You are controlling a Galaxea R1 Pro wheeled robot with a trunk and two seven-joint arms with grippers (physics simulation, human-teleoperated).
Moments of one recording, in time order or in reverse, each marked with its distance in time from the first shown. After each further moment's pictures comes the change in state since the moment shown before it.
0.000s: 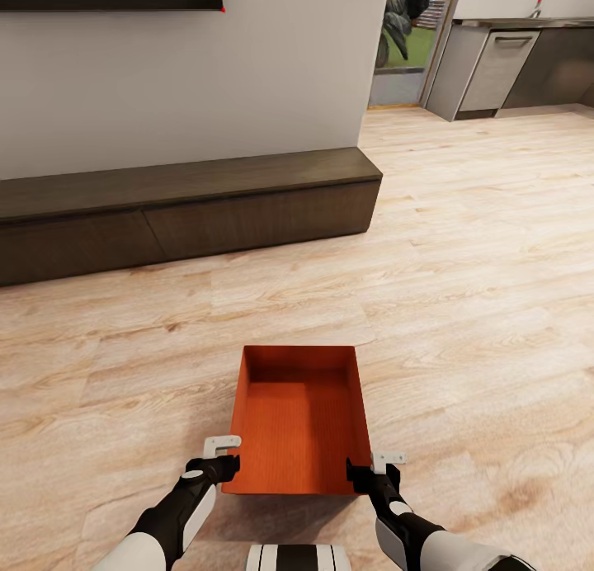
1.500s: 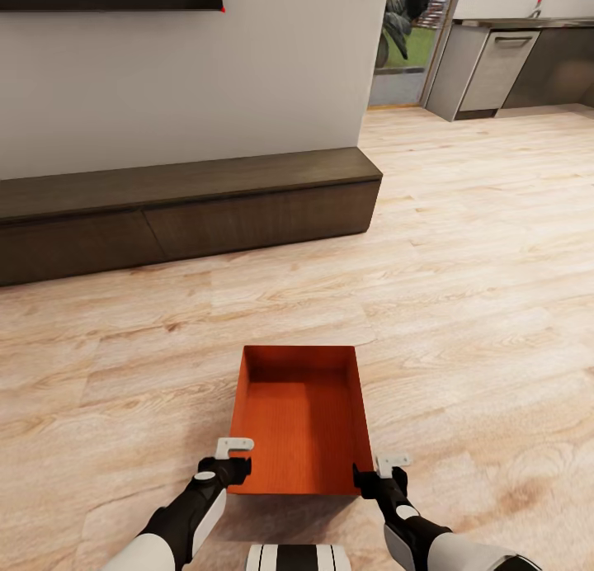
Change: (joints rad) left arm 0.000 -0.026 -0.074 0.005 -0.015 0.001 -0.002; right arm 0.000 -0.022 -0.004 0.026 0.076 0.005 -0.008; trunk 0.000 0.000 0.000
